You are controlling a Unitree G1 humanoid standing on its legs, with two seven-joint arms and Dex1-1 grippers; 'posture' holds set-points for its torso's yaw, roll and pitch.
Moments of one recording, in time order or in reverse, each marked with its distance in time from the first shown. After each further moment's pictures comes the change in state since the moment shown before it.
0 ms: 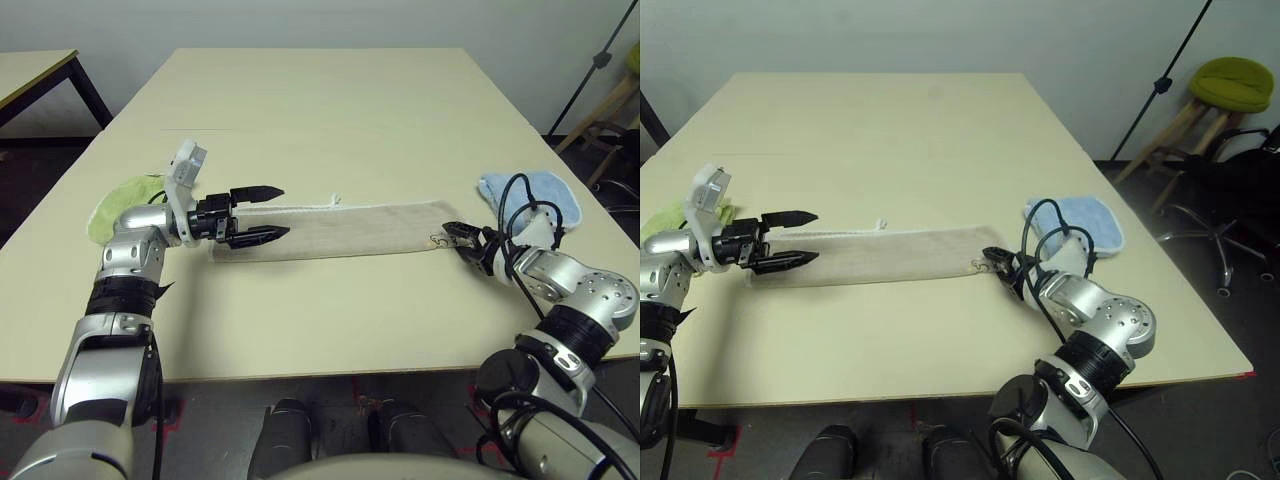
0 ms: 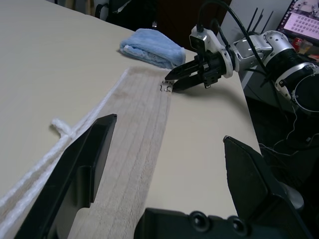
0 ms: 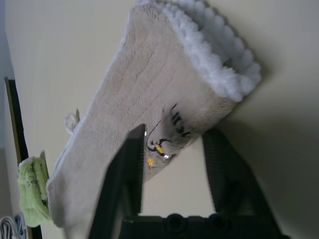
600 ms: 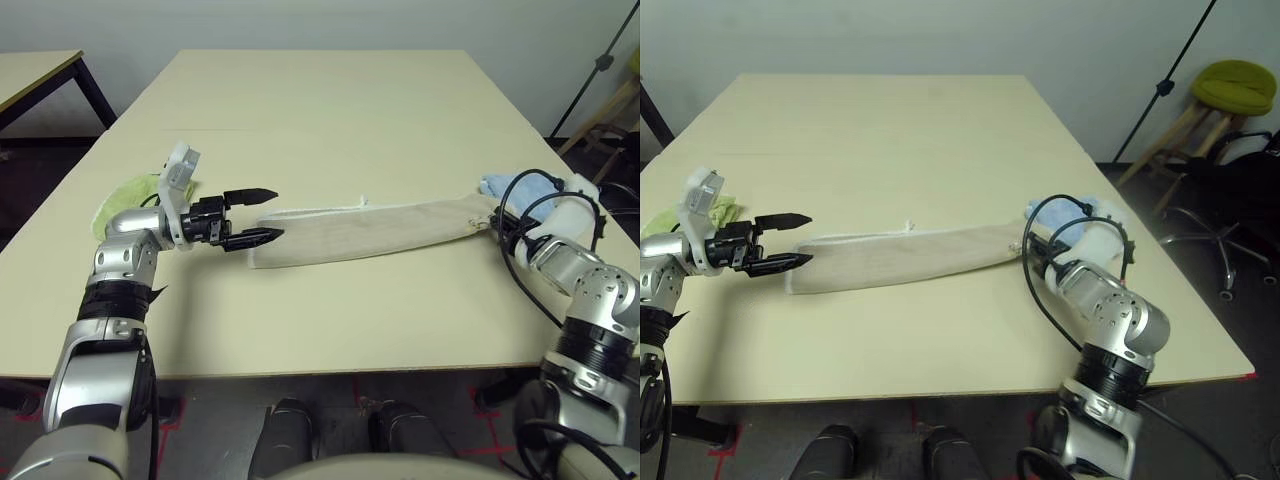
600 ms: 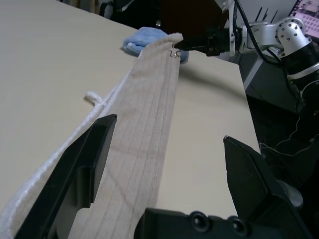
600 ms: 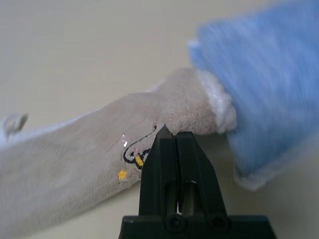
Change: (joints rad) left arm 0.007 0.015 0.004 -0.004 0.001 0.013 -0.004; right arm 0.251 -0.395 0.668 -0.214 -0.256 -0.476 0.371
